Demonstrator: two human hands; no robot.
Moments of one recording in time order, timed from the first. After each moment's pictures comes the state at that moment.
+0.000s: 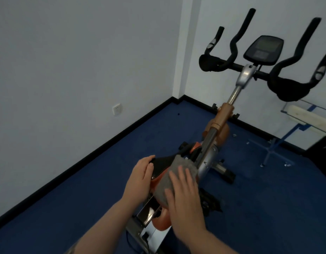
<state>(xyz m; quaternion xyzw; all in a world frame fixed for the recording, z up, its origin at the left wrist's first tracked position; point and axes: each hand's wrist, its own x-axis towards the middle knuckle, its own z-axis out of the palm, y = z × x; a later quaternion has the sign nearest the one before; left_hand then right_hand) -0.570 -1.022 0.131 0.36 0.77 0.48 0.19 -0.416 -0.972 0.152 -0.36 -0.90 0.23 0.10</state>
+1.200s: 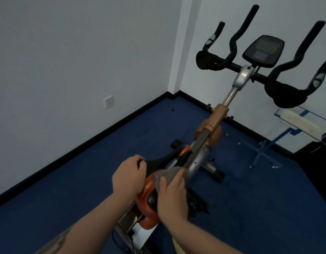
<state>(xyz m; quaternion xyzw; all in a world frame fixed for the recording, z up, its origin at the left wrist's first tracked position) -0.570 -0.983 0.143 0.28 0.90 0.31 0.11 -0.445 -0.944 0.148 -0.53 -0.75 0.37 0.11</state>
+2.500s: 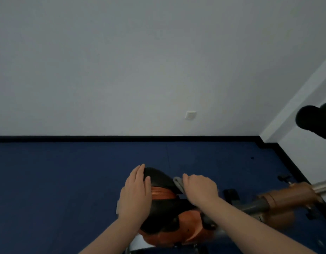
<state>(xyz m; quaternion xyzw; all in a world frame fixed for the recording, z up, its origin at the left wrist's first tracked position) -0.477 -0.965 0.153 -0.06 0.93 0.35 -0.01 -0.507 -0.775 0.160 0.11 -0.99 -0.04 -0.11</state>
